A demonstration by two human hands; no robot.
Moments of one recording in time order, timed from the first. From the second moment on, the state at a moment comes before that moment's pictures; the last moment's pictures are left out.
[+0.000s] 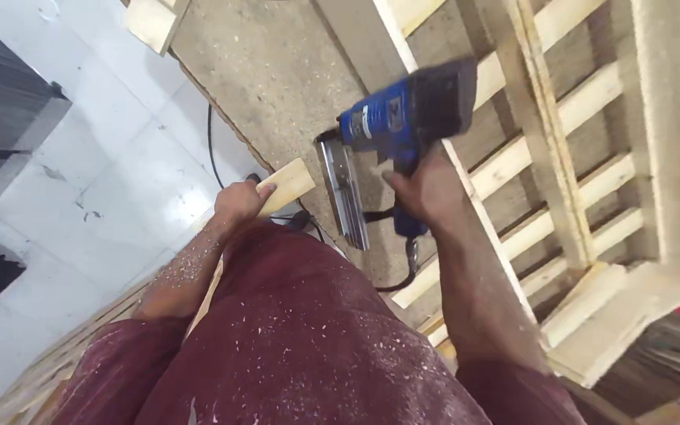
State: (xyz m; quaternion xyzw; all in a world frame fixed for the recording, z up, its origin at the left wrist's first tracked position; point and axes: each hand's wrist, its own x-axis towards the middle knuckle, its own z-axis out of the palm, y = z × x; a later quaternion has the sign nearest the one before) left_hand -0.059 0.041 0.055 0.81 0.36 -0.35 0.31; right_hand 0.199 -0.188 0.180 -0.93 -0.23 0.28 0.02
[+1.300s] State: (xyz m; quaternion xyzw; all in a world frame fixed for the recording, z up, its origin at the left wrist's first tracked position) left_hand 0.113 -0.015 0.051 0.88 0.15 -0.30 0.34; right_hand 0.060 -0.332 0.233 -0.85 -0.02 0.38 0.35
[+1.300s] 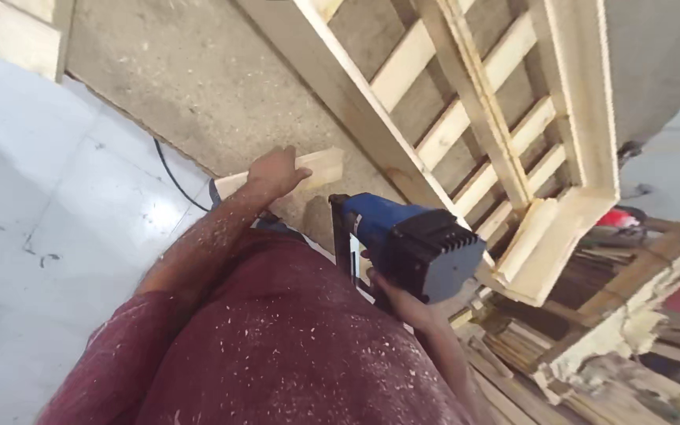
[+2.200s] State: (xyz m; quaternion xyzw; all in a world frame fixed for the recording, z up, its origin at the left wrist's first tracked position) left_hand 0.009 0.005 -0.008 0.95 0.11 0.02 0.30; right_hand 0.143 -0.233 0.203 -0.84 -0.03 0.43 0.33
